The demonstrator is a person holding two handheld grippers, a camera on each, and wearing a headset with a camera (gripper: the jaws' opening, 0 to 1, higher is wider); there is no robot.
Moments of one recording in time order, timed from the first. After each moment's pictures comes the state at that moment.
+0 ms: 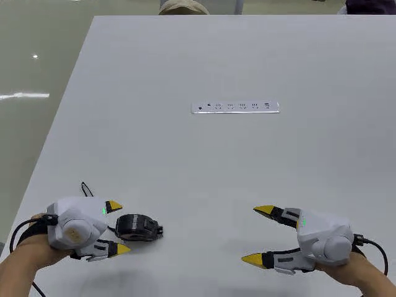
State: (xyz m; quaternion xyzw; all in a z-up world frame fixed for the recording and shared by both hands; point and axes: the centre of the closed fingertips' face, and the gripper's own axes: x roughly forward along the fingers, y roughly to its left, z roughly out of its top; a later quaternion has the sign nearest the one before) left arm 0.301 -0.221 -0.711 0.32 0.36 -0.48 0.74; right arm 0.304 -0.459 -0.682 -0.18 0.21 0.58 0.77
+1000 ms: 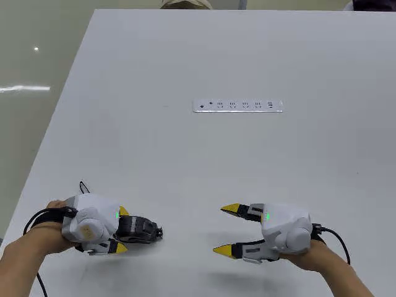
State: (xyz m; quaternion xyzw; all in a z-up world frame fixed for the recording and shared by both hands) left arm 0.308 -0.221 -0.747 0.38 0.37 -0.54 0.66; right arm 0.317 -0.393 -0.702 -0.19 0.19 0.63 0.73
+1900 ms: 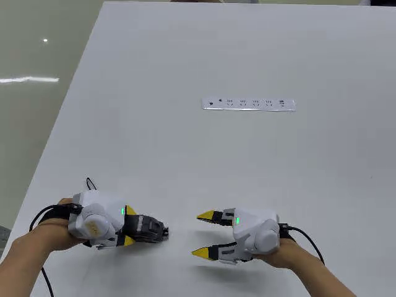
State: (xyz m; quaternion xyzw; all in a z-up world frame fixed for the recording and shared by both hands) left arm 0.314 -0.219 -0.750 0.35 0.37 -0.53 0.67; right arm 0.308 -0.329 -0.731 -0.18 0.18 0.67 0.69
